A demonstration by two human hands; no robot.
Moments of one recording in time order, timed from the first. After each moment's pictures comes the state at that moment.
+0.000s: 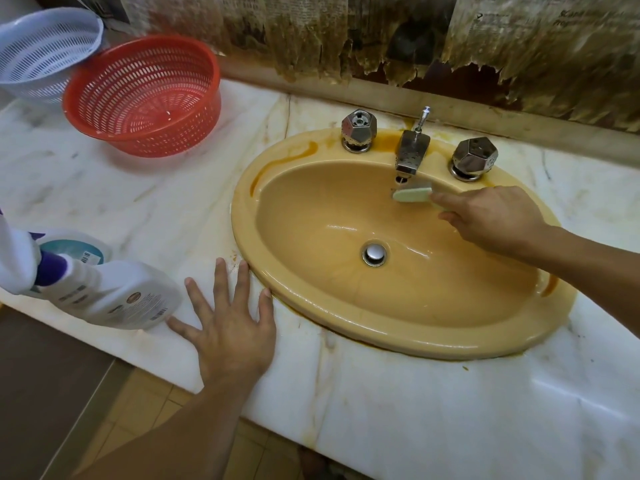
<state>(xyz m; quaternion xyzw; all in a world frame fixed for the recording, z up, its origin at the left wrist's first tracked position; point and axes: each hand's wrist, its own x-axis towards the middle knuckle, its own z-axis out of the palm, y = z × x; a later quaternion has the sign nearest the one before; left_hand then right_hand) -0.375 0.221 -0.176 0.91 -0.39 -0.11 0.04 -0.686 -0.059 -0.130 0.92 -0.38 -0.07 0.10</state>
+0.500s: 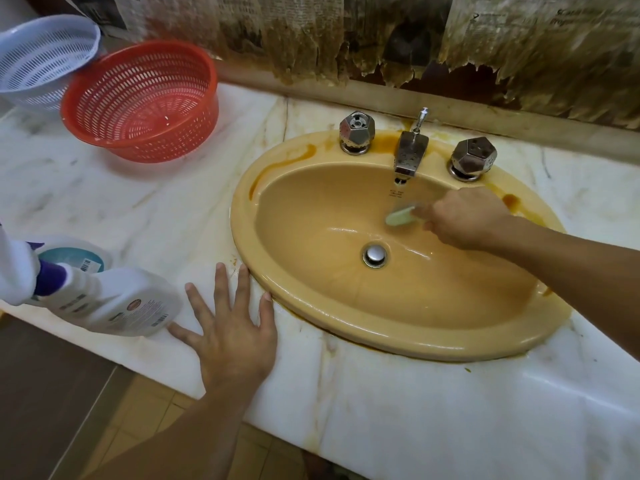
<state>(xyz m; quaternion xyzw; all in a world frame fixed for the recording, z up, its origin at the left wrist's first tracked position) -0.375 0.222 -0.176 0.91 -0.40 -0.11 0.05 -0.644 -0.059 -0.123 0.90 -0.37 -0.20 0.11</state>
